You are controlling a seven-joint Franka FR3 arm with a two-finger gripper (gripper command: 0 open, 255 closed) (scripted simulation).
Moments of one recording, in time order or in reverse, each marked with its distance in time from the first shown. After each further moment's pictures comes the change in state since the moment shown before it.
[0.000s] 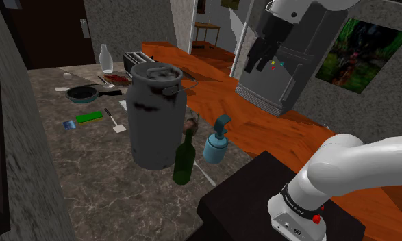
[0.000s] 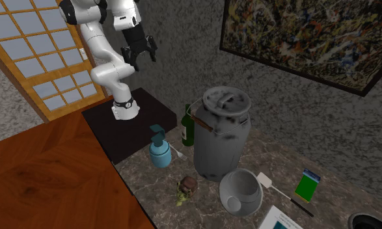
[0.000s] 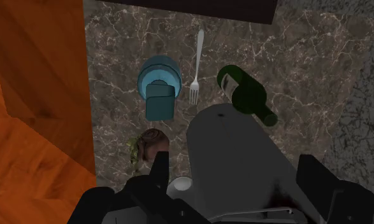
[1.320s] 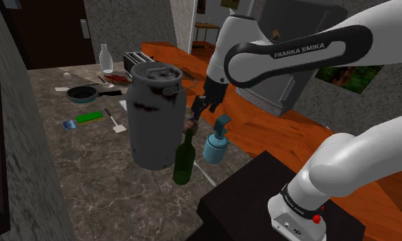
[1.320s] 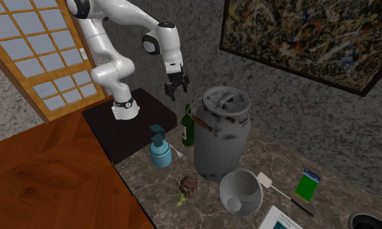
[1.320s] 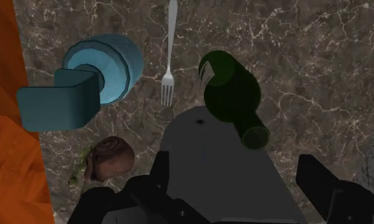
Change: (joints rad) arm 0.051 0.297 0.298 -0.252 0.038 0.567 0.240
